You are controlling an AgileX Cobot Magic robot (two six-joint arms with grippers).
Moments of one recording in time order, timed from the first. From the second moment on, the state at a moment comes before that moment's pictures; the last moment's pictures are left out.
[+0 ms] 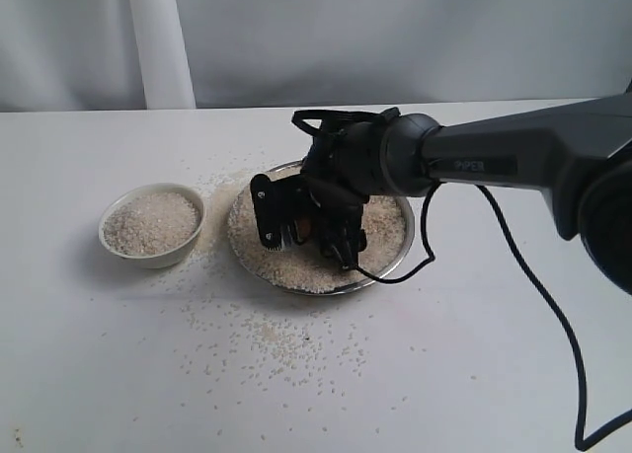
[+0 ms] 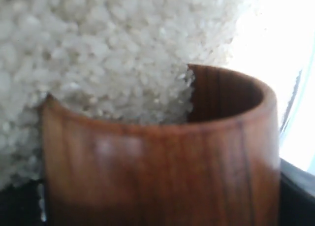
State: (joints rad) left arm 0.04 0.00 0.00 0.06 0.29 -0.27; right arm 0.69 2.26 -1.58 -0.64 0.59 -0.61
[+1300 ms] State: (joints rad) left arm 0.04 0.00 0.00 0.06 0.29 -0.27; right arm 0.54 2.24 -1.35 -0.06 -0.04 -0.59
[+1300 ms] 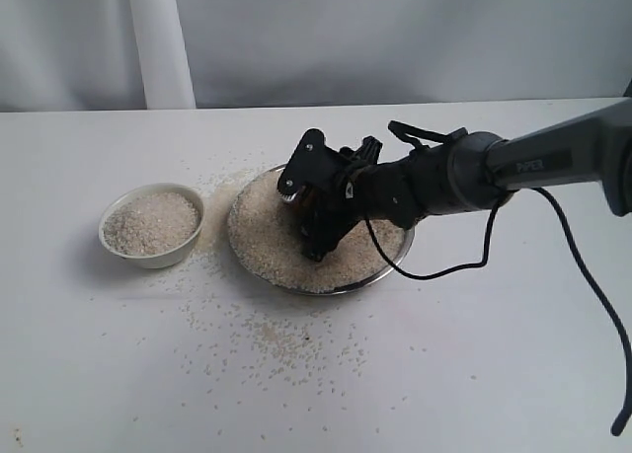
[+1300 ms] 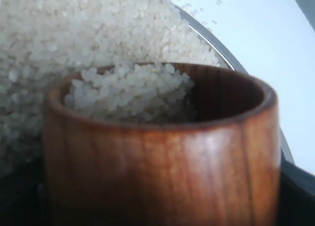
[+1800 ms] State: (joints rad) left arm 0.04 0.00 0.00 0.06 0.29 -0.27; right arm 0.54 2.03 -1.33 -0.04 0.00 -0.55
